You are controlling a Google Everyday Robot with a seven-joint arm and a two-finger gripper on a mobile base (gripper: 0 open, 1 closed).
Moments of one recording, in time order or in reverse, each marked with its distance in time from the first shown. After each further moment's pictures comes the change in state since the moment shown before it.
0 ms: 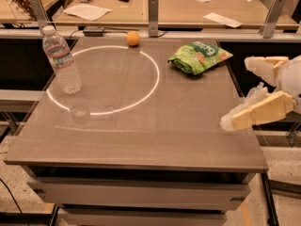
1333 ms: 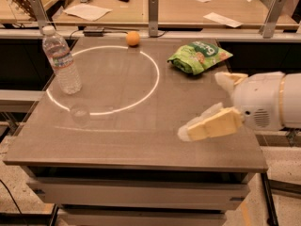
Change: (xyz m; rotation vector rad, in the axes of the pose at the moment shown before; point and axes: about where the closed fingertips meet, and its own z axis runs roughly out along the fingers) arm 0.003 0.030 0.062 0.038 -0.008 0.050
